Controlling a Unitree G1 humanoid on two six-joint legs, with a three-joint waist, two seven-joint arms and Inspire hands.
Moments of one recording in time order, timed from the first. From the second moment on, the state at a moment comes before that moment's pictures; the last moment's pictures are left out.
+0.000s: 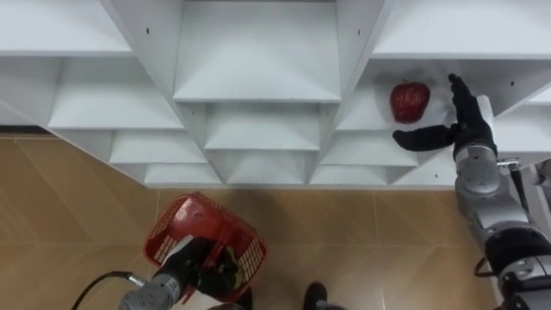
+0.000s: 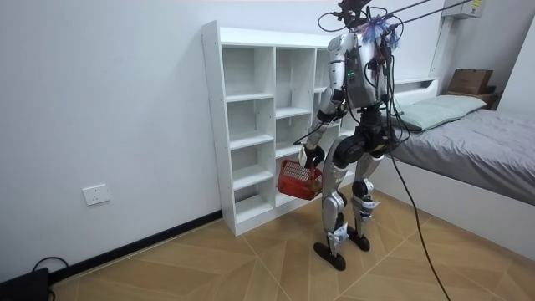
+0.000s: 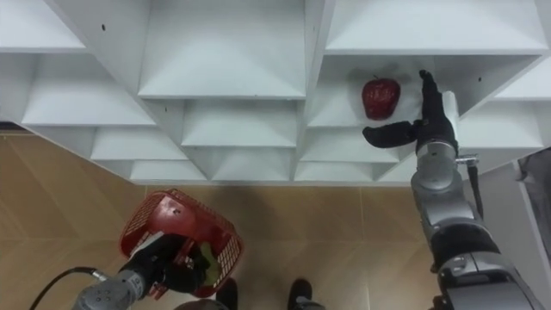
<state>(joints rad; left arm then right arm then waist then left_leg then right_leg) -0.08 0.26 -0.25 0.86 0.07 -0.08 -0.16 -0.54 -0.40 0.10 0.98 0.04 -0.15 -0.25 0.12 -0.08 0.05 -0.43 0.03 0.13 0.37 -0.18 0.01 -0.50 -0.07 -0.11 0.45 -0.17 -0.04</state>
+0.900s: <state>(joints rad) -0.09 0.26 -0.28 0.88 0.07 -0.08 -0.14 -0.56 -0.40 0.14 0.97 0.03 -0.15 -0.27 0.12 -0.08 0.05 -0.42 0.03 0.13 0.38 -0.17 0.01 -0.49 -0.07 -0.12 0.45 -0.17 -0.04</state>
